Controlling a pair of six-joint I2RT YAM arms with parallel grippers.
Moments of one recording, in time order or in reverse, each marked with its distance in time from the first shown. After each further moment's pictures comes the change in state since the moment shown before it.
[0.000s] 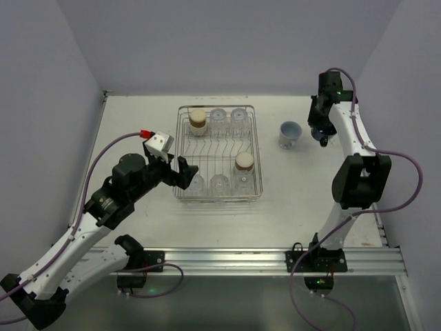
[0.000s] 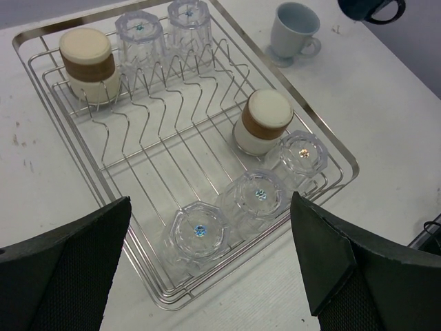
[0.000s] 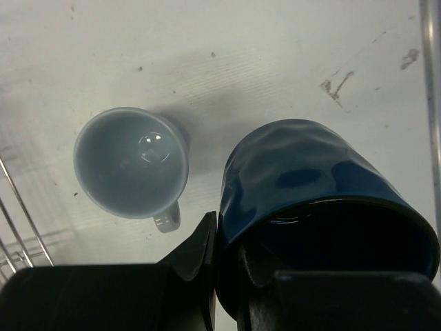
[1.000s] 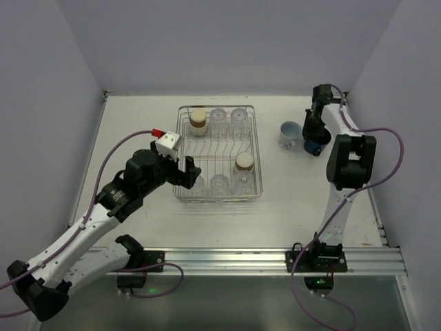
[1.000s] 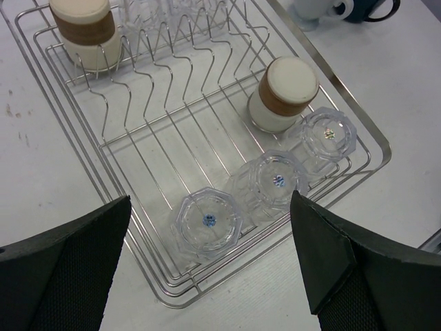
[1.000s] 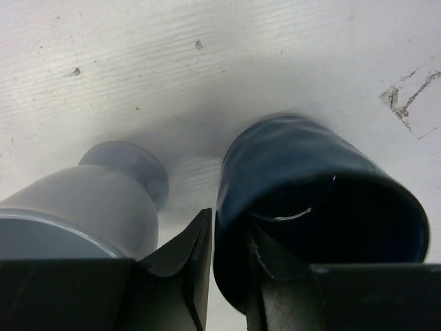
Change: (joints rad) left arm -0.005 0.089 -0.014 -0.005 -0.007 0.007; right arm -0.050 0.319 0.015 0.076 -0.111 -0.005
